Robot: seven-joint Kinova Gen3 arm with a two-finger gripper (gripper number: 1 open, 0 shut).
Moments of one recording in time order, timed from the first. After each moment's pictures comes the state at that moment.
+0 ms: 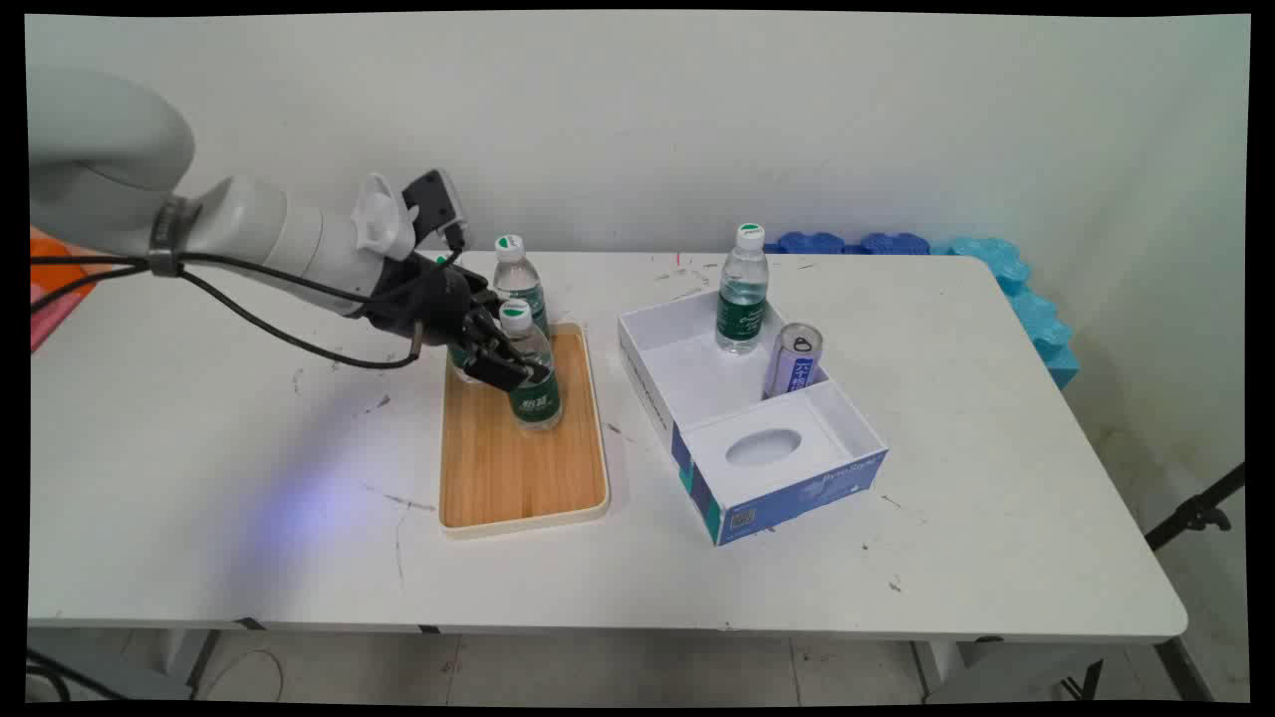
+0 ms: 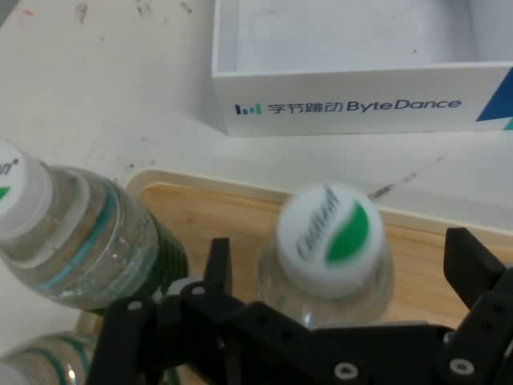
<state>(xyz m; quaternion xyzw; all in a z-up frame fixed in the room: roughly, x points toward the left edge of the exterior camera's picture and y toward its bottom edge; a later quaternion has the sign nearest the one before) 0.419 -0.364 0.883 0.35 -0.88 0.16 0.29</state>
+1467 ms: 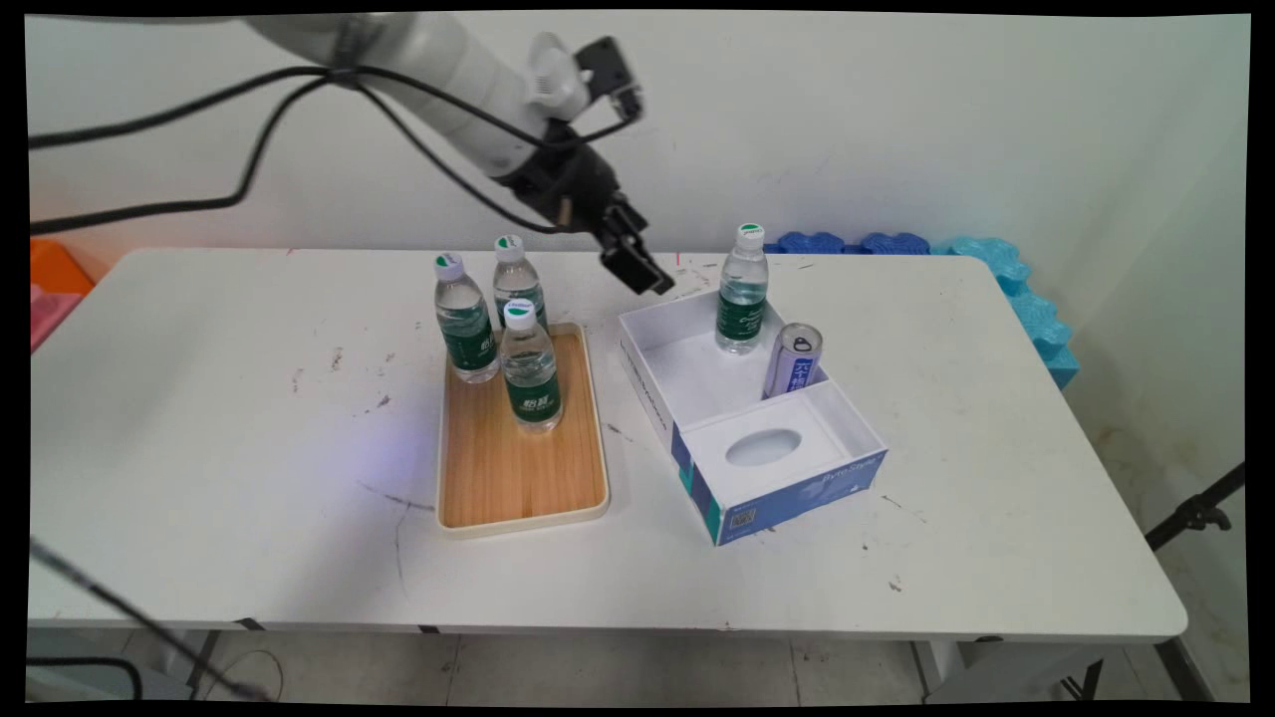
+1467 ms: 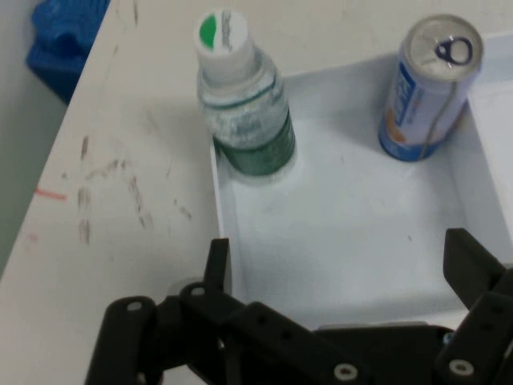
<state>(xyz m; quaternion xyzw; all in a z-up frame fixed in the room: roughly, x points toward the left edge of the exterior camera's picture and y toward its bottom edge) 0.308 -0.486 0.965 0.28 -0.91 0.15 0.28</state>
